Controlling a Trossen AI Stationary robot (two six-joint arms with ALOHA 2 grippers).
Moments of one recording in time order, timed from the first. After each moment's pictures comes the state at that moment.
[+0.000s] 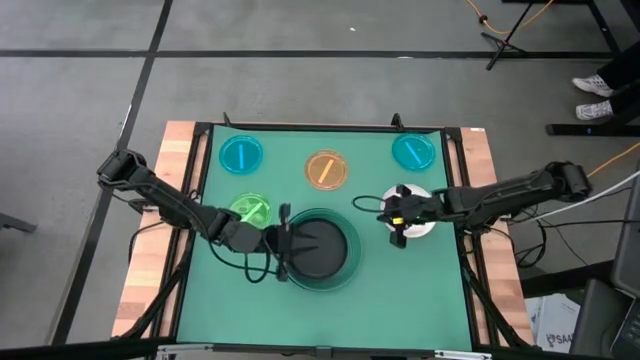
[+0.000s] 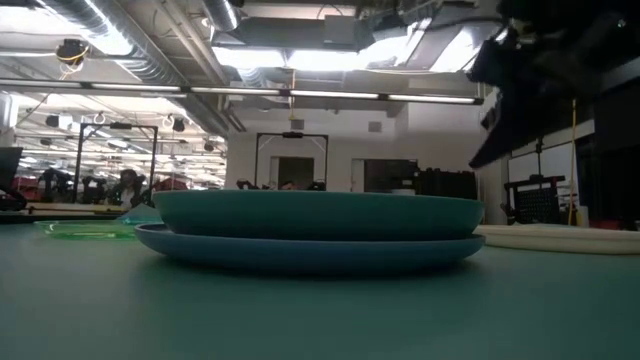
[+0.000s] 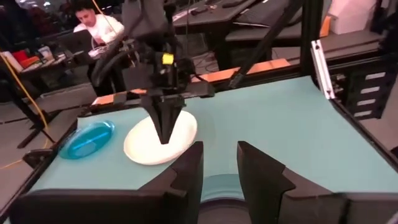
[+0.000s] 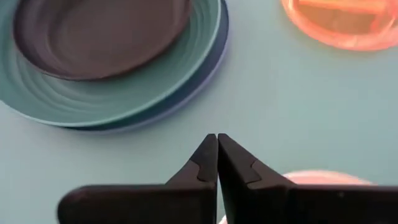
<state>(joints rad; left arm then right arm) -0.43 1.41 0.89 0.26 -0.51 0.08 0.13 1.09 0.54 -0.28 0.15 0.28</state>
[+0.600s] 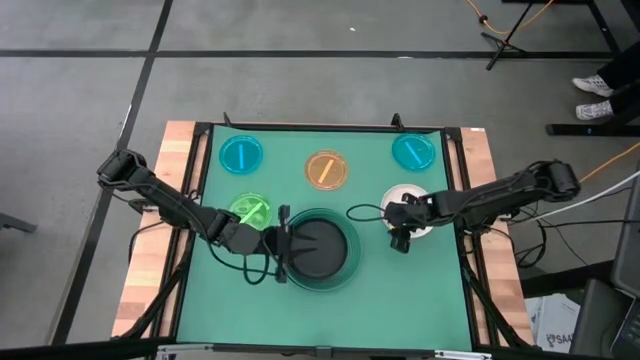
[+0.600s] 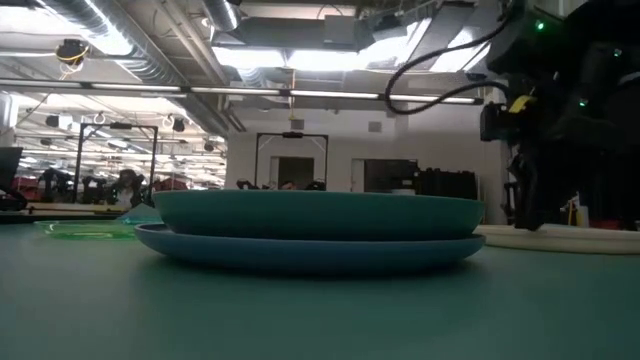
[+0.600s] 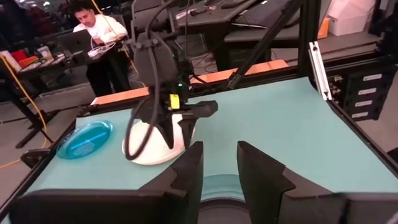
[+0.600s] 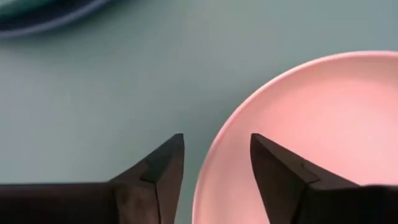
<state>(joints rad) -0.44 1.41 0.89 0.26 -0.52 0.07 0.13 1.25 0.54 -0.46 0.07 0.42</state>
